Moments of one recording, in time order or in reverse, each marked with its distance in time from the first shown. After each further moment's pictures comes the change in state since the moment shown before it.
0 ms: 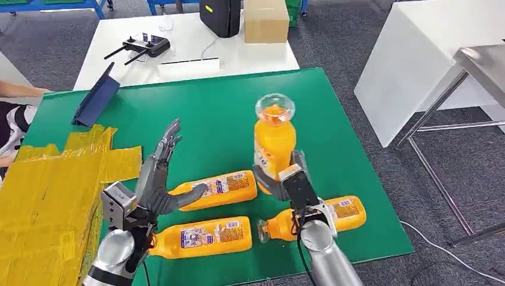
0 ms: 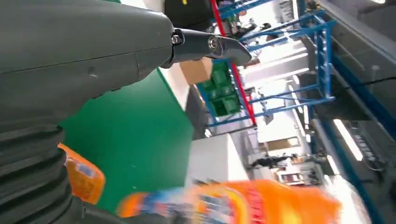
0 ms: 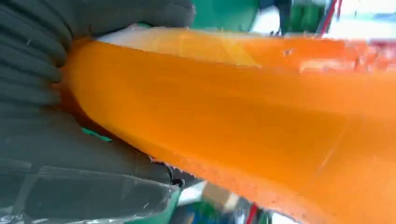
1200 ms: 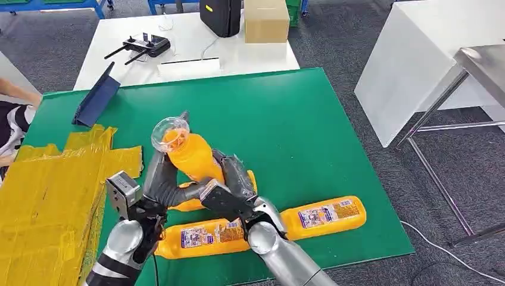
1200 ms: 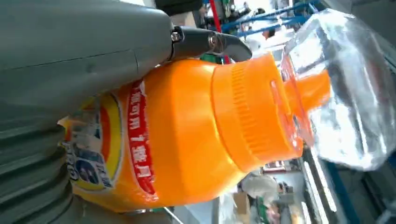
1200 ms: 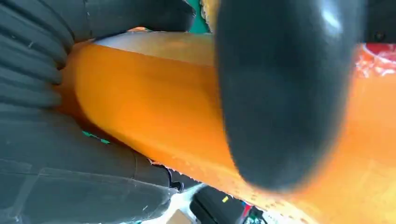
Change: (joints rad) left arm -0.074 0.002 -0.071 0.074 0.115 -0.027 -0.019; right arm -0.156 0.105 0.287 0.256 0.106 -0.097 -0.001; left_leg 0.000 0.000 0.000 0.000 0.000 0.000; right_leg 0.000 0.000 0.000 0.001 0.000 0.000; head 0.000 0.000
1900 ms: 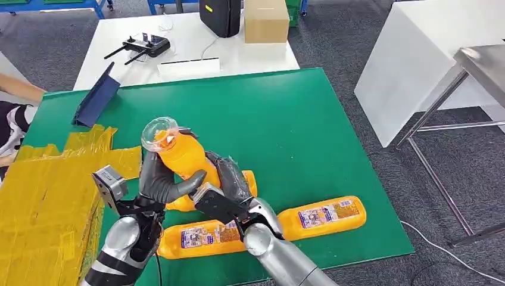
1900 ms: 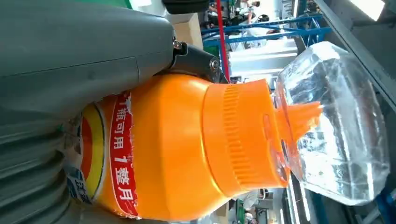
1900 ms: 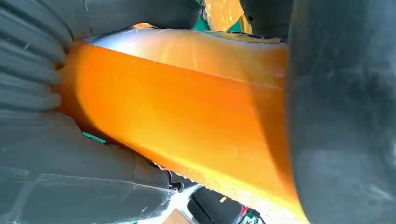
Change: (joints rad) left arm -0.005 -0.001 0.014 0.018 0.118 0.055 -0.021; right arm -0.023 0.001 0.039 0.044 -0.018 -0.053 -0.003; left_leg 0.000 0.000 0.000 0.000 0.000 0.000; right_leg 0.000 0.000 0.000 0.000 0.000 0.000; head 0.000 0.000
